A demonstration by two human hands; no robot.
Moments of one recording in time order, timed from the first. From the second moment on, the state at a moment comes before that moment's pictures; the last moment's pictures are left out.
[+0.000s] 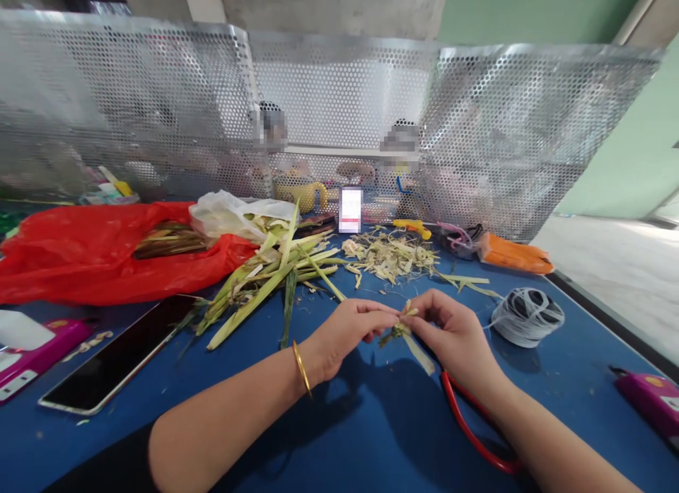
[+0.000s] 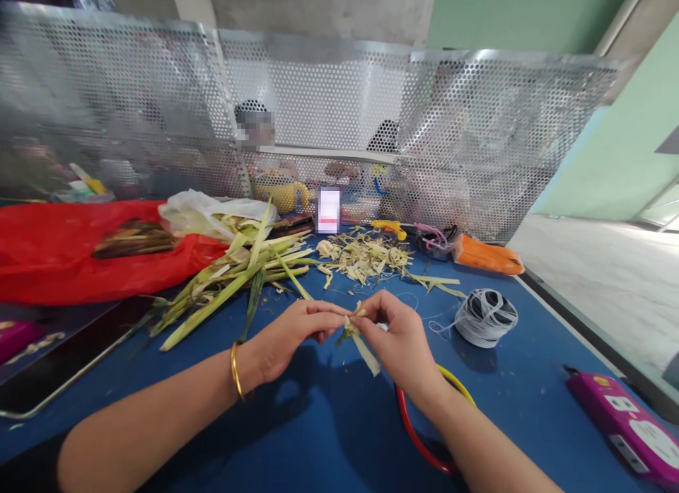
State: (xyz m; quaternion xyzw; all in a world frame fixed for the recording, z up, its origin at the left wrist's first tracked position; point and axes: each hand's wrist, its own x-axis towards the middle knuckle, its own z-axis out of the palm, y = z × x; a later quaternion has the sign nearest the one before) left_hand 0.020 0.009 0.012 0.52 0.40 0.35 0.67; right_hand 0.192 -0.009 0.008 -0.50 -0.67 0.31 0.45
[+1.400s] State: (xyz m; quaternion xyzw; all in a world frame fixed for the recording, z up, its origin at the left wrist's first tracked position) left_hand 0.035 0.005 -0.005 0.38 0.34 0.39 0.77; right_hand 0.183 -0.009 0.001 -0.47 -0.53 0.44 0.55
